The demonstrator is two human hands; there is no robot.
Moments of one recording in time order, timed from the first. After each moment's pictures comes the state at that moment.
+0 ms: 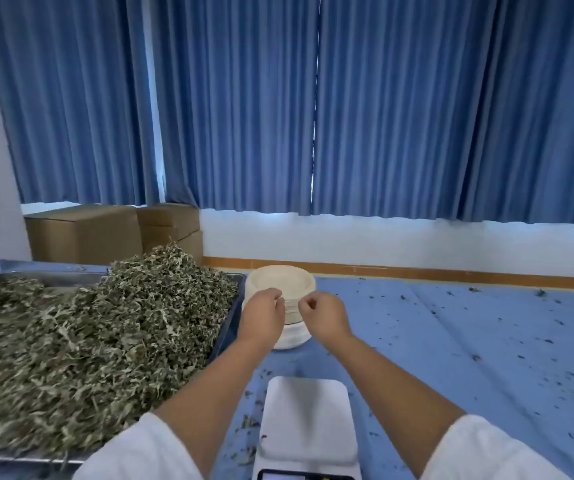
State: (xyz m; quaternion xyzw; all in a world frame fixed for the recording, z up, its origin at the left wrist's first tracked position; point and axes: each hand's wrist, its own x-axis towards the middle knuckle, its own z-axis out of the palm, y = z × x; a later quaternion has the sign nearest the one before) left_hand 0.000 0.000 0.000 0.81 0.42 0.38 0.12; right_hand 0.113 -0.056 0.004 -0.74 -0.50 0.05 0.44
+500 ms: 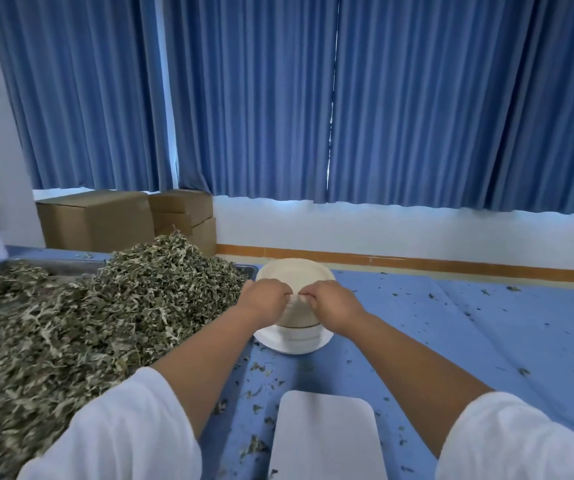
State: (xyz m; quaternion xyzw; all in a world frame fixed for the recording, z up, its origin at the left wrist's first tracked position) left_hand 0.007 0.077 0.012 0.91 0.41 0.11 -0.03; right_hand 0.149 0.012 0.004 -0.73 -0.67 -0.02 0.16
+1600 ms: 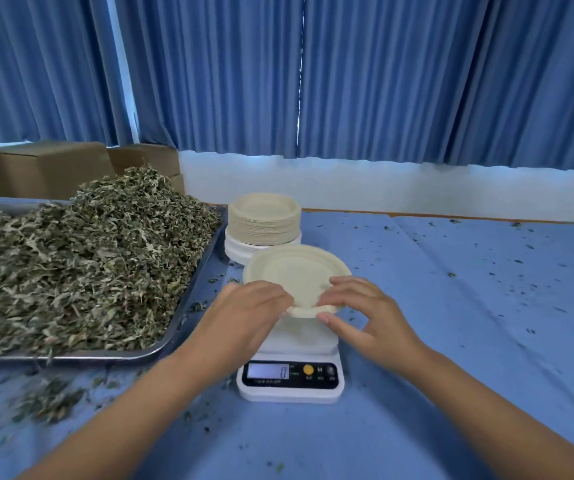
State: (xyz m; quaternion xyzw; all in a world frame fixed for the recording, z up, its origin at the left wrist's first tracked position) left_hand -0.085 -0.109 -0.063 0.93 0.10 0.34 -0.08; right_hand 0.131 -0.215 -0.075 -0.56 -0.70 -0.07 0.43
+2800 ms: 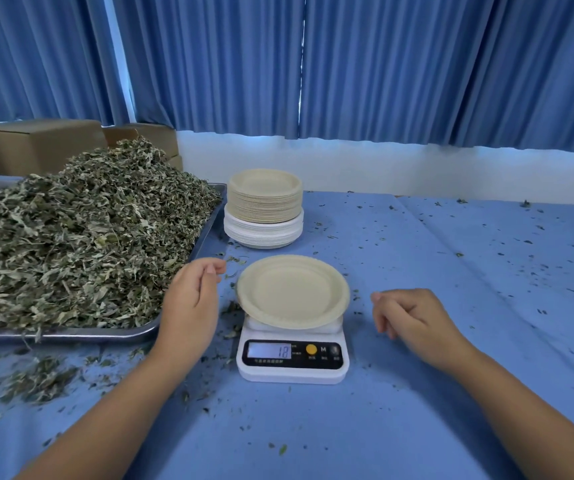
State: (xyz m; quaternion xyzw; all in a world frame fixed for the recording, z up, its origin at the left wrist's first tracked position) left_hand -0.103 -0.093 -0.096 0.72 0.40 0.50 0.27; right_hand 0.148 -0.249 -0.086 -0.64 -0.59 0.13 0.47
